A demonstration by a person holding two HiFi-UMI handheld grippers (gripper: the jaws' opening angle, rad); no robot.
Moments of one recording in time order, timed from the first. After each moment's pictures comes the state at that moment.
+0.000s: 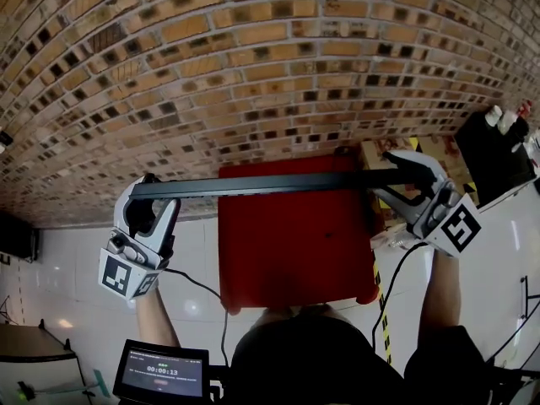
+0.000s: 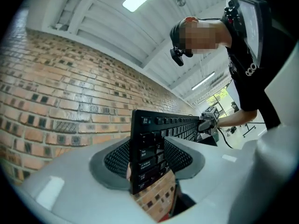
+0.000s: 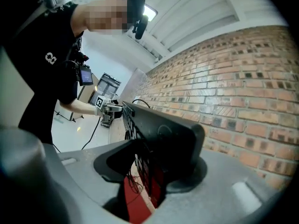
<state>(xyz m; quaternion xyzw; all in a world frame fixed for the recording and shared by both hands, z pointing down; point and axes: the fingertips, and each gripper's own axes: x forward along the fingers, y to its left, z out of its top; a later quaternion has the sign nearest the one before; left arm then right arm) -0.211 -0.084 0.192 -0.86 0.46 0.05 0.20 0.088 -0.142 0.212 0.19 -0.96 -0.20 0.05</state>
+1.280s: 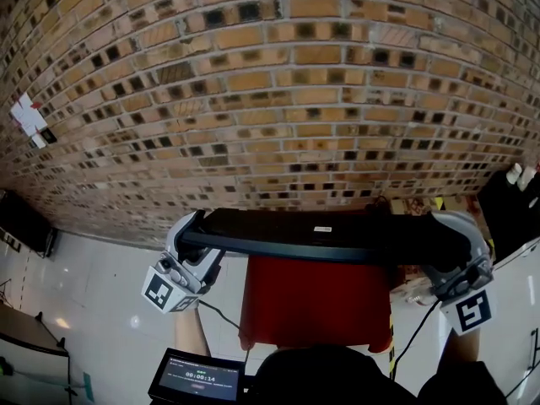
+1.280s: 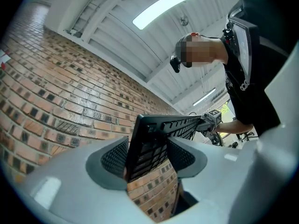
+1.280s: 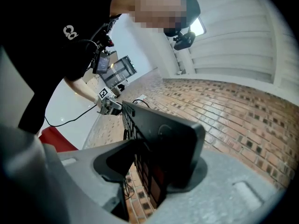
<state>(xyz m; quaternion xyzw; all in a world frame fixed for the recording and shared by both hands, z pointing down) -0.225 -0.068 0.187 -0.87 0.43 0.15 0.20 0.080 -0.096 0.149 0.23 -0.87 -0.42 0.11</state>
